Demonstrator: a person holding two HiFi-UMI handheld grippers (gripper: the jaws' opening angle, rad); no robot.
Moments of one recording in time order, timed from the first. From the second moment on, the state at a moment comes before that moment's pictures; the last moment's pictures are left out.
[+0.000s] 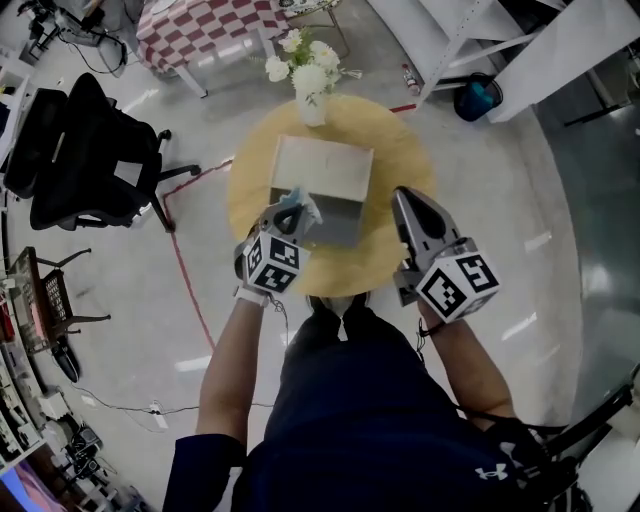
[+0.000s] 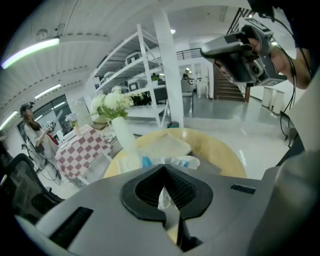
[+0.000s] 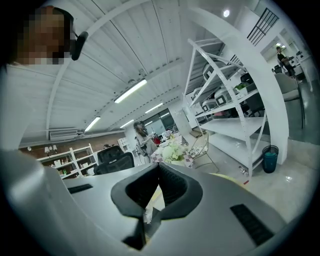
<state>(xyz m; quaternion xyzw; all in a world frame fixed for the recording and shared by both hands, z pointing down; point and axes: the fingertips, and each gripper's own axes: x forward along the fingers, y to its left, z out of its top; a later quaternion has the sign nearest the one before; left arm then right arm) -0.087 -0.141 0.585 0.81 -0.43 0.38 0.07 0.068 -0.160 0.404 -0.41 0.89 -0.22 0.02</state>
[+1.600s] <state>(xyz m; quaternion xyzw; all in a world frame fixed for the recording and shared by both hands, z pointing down) -0.065 -0.153 0.728 0.79 -0.27 0.54 0.10 0.096 -0.181 0.443 -0.47 0.85 -0.25 0.00</state>
